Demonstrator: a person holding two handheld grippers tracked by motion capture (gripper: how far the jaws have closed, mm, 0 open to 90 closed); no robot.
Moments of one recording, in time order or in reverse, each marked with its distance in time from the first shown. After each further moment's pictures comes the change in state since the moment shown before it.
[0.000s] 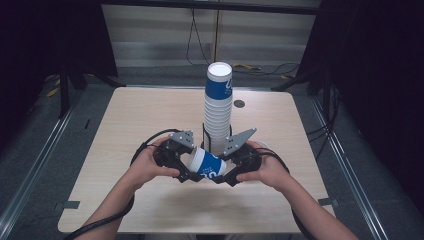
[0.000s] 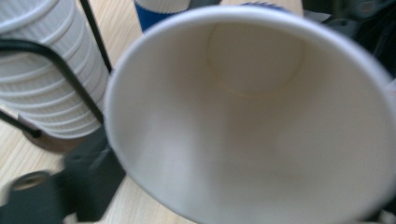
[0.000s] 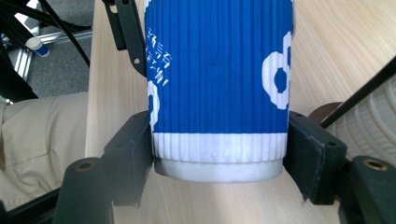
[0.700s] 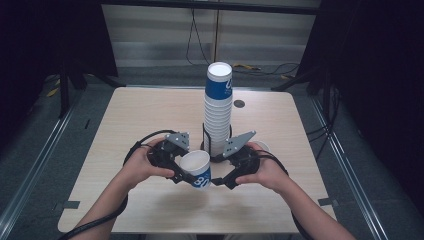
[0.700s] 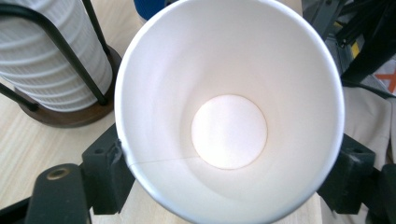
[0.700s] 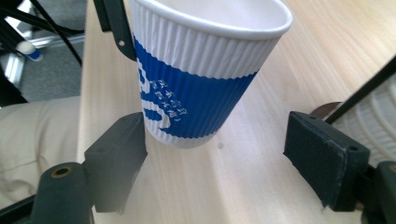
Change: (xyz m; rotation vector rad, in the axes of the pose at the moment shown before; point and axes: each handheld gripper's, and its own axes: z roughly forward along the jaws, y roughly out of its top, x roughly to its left) left arm -0.005 -0.005 -0.012 0.091 -0.013 -0.023; right arm 0.002 -0.004 0.006 -0.016 -0.020 0.005
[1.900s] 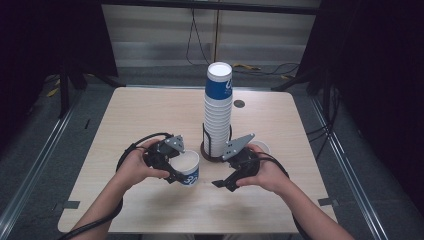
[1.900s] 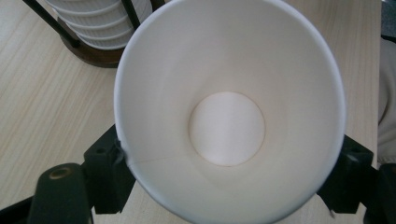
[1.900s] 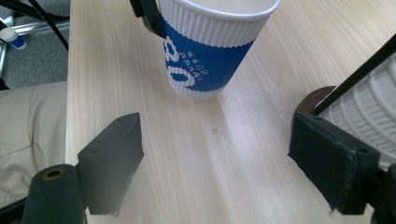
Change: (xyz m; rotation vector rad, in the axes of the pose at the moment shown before) left arm 0.008 -0.020 0.002 0.142 0.150 -0.025; right arm 0.003 -0.005 0.002 0.048 -0.042 -0.008
